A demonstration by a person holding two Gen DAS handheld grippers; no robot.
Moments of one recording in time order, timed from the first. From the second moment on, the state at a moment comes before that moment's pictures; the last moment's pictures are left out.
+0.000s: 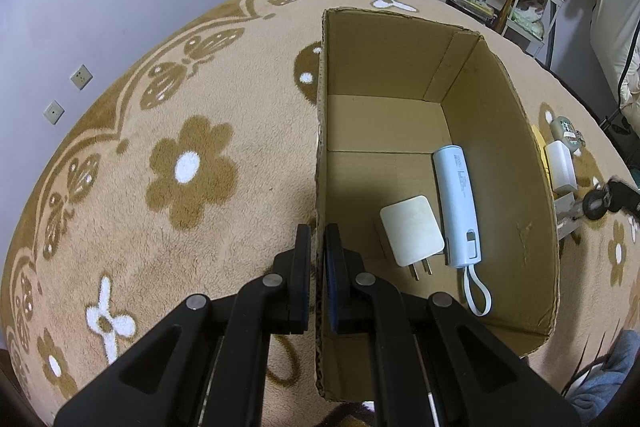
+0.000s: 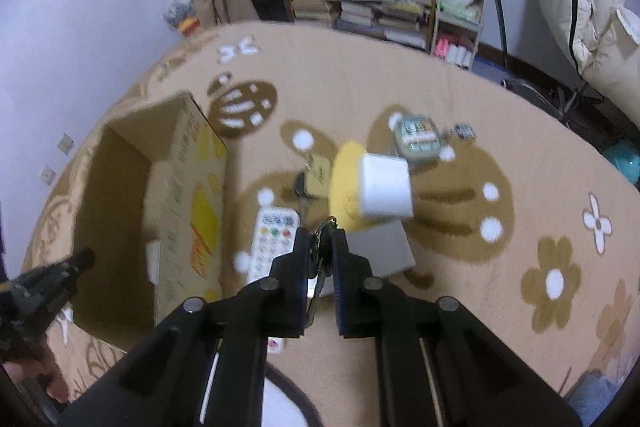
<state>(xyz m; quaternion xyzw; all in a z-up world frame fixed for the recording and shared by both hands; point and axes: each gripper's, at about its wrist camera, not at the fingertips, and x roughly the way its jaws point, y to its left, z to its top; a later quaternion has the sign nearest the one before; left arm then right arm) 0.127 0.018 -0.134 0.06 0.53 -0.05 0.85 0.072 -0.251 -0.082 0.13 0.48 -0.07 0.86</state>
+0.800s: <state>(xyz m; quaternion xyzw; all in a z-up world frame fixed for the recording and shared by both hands) 0.128 0.016 -0.138 0.07 0.53 -0.05 0.84 0.083 -0.159 -0.006 0.12 0.31 0.06 0.94</state>
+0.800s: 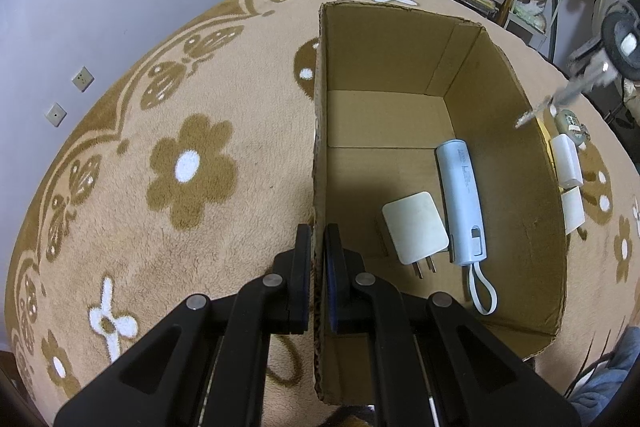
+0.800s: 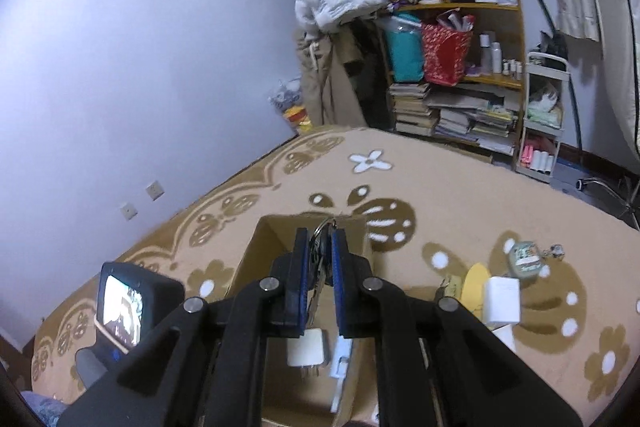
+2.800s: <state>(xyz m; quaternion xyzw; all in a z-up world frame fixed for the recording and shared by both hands) 0.131 0.018 -0.138 0.06 0.54 -0.05 0.84 0.091 -0.271 -0.128 0.15 0.48 -0.12 0.86</state>
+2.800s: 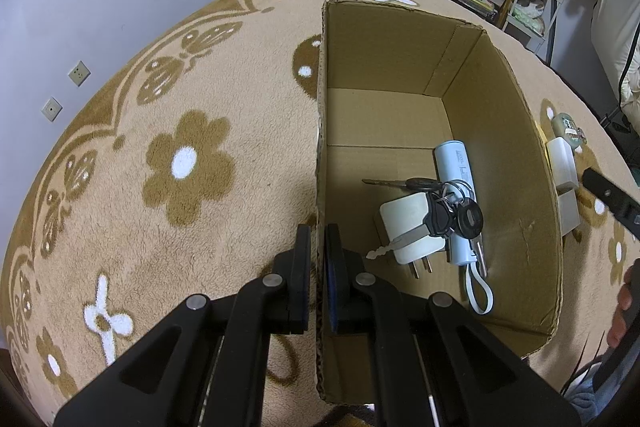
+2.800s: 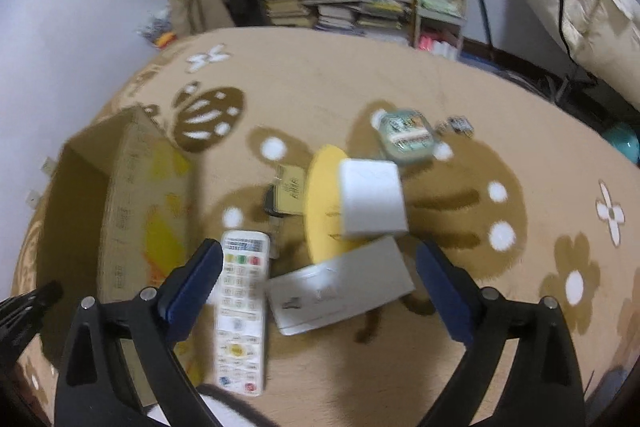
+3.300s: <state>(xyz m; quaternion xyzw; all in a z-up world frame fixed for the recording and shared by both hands) 0.131 0.020 -0.138 0.05 0.54 -0.06 0.84 0.102 -0.285 -0.168 0.17 0.50 -0.20 0.83</state>
